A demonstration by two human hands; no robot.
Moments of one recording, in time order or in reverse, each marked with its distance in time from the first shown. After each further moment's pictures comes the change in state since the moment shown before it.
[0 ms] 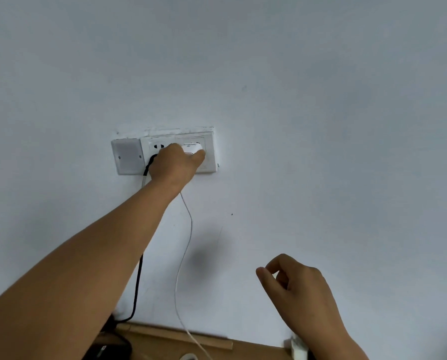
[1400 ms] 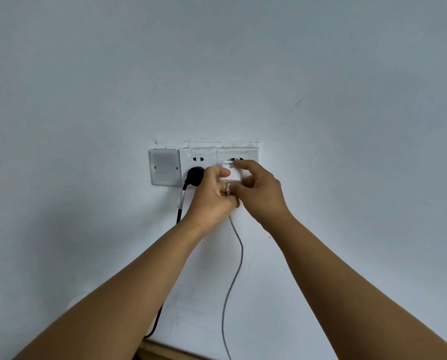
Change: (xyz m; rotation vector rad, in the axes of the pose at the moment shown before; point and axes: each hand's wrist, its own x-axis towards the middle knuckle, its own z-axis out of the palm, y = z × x) left_hand -0.021 -0.036 0.004 -0.803 -0.274 0.054; right_hand 0.167 -0.122 0.059 0.446 -0.058 -0.175
